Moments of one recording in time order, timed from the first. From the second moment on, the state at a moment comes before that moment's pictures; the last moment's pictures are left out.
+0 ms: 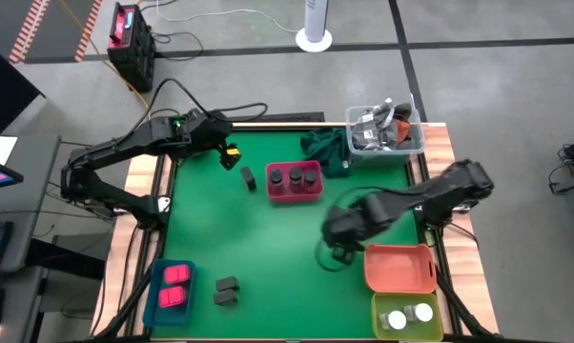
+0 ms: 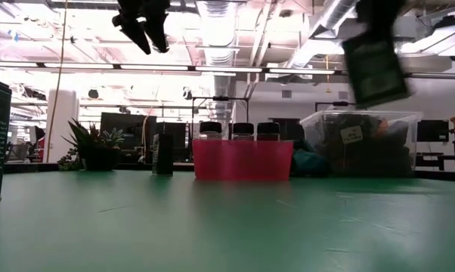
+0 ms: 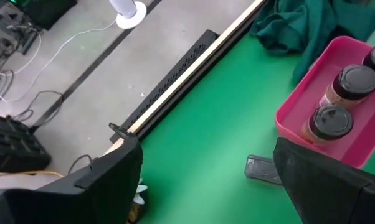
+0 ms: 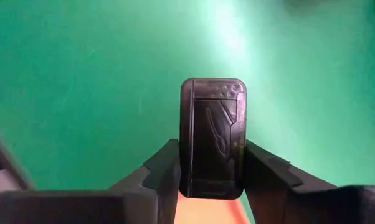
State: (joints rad) left arm 0.29 1.29 1.48 -1.08 -0.55 -0.24; right arm 0.36 1.64 1.55 -1.34 0.10 0.80
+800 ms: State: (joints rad) left arm 0.23 1.29 1.48 -0.85 -0.53 -0.30; right arm 0.85 1.36 1.09 -1.20 0.12 1.98
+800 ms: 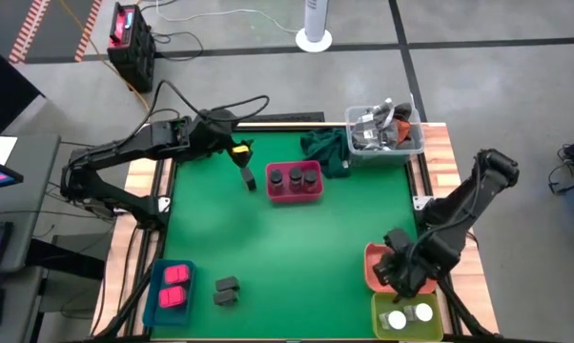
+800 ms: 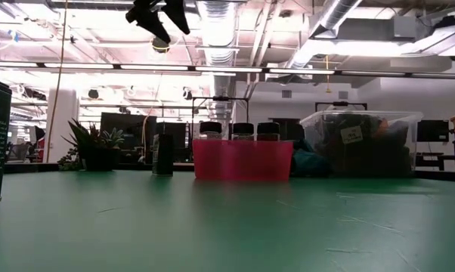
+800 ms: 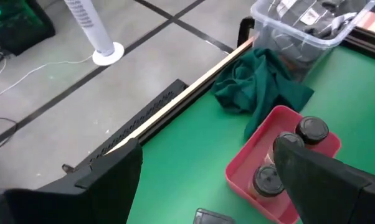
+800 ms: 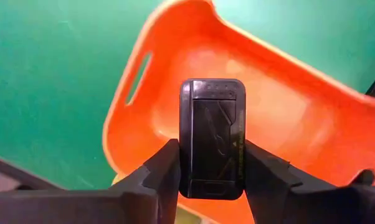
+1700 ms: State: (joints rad) left arm 0.41 1.45 1.25 -0.93 0.17 0.51; right arm 0.81 1.25 1.08 -1.16 0.13 2.00
